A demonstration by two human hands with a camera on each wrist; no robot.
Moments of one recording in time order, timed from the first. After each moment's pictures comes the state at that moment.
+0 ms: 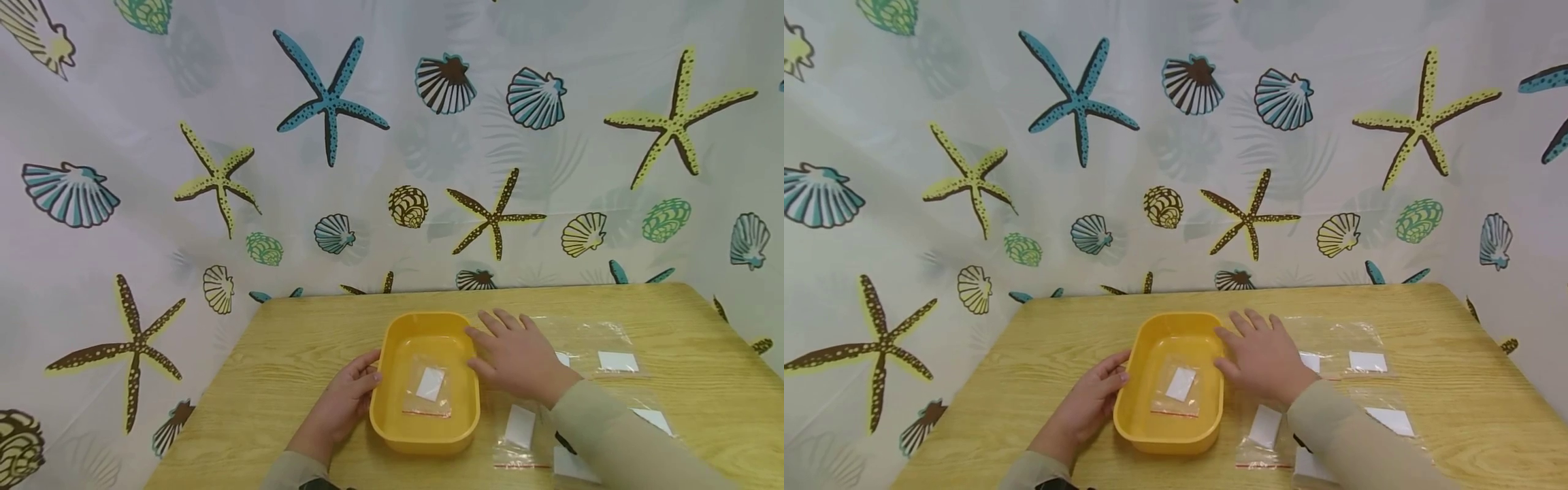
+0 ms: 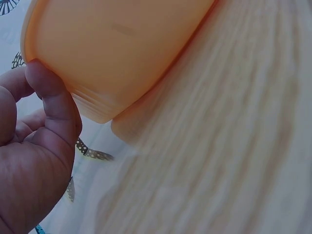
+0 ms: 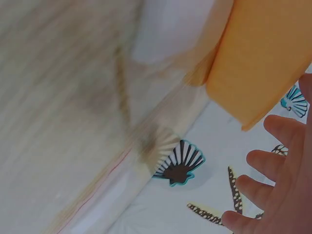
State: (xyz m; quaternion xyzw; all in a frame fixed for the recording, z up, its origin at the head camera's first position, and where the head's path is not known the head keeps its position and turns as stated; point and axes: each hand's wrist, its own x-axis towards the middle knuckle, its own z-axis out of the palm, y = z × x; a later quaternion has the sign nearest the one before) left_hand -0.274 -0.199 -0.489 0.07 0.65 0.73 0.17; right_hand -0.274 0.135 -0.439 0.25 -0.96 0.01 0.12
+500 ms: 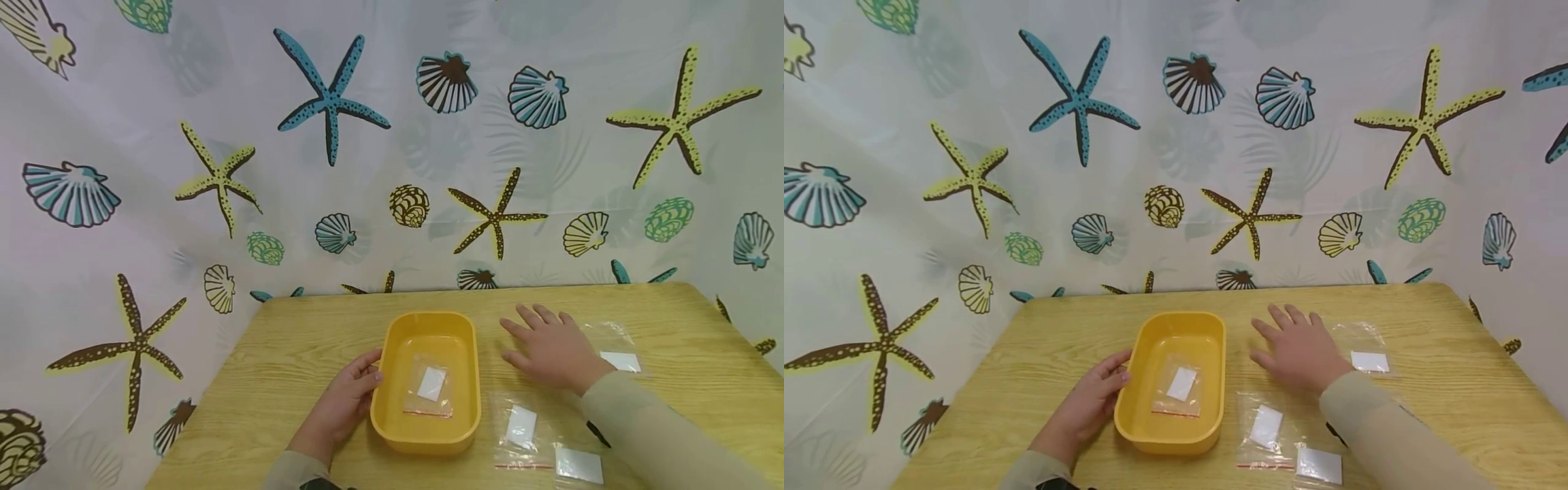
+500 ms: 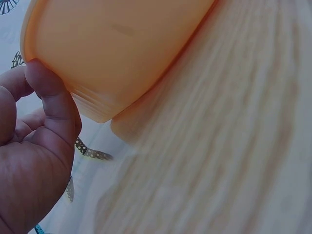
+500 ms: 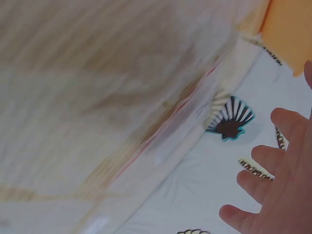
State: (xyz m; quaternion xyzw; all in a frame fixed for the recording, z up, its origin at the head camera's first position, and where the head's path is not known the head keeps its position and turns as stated) left_hand -0.274 -0.199 -0.488 0.07 0.66 0.73 0.17; right_hand -0.283 0.189 -0.444 0.20 -0.98 0.02 0.08
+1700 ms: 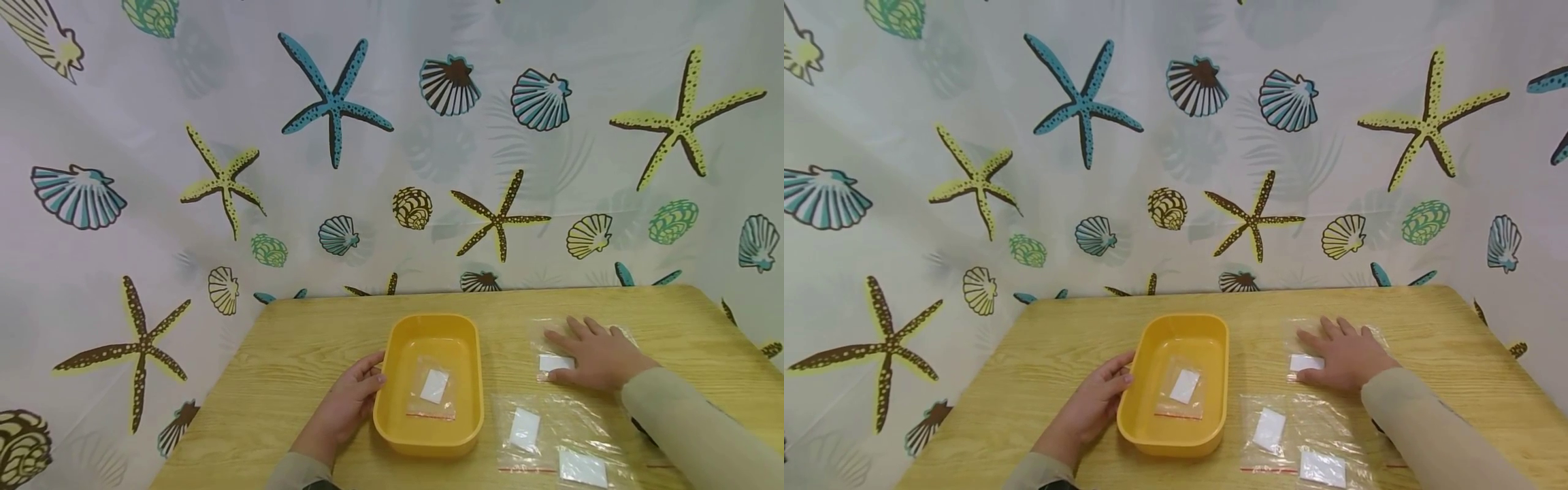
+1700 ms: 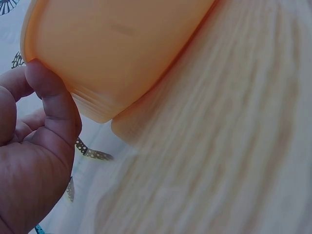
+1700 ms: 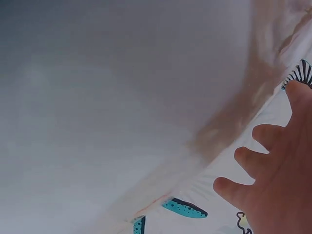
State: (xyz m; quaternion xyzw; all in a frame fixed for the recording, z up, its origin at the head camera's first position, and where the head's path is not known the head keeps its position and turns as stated) left_hand -0.273 -0.199 -0.484 0.06 0.65 0.74 0.18; right_hand -0.285 0.262 -0.462 0.18 -0.98 0.04 -0.02
